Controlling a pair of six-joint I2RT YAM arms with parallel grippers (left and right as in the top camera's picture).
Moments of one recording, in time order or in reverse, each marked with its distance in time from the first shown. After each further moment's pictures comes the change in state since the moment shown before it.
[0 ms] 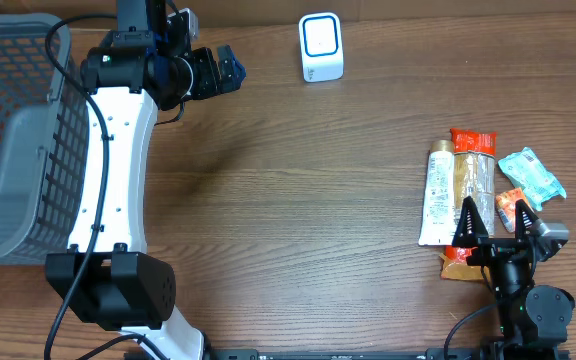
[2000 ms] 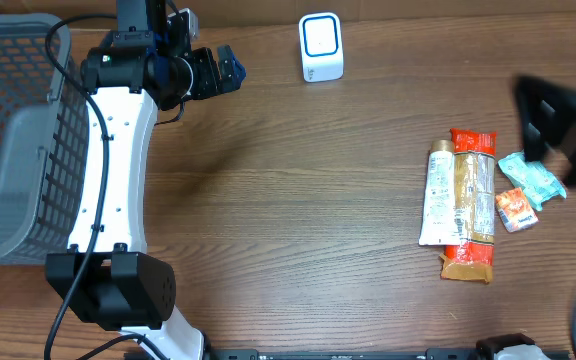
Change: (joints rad) left arm 0.000 0.000 0.000 0.000 0.000 0.000; right arm 0.199 1.226 2.277 -1.434 0.061 0.012
